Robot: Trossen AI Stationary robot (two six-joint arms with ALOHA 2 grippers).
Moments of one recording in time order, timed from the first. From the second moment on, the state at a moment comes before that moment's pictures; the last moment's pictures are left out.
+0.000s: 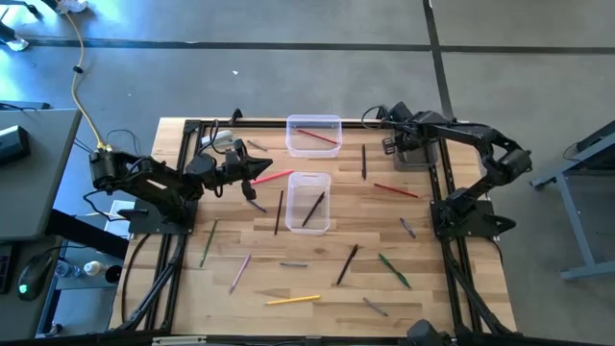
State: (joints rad) left arm 0.54 1.40 0.12 1.41 0.14 -0.08; right arm -0.92 1.52 0.88 -0.70 0.30 0.37
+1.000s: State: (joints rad) left arm 0.42 1.39 0.31 1.05 0.14 0.08; right arm -0.37 0.90 0.23 0.48 0.17 0.05
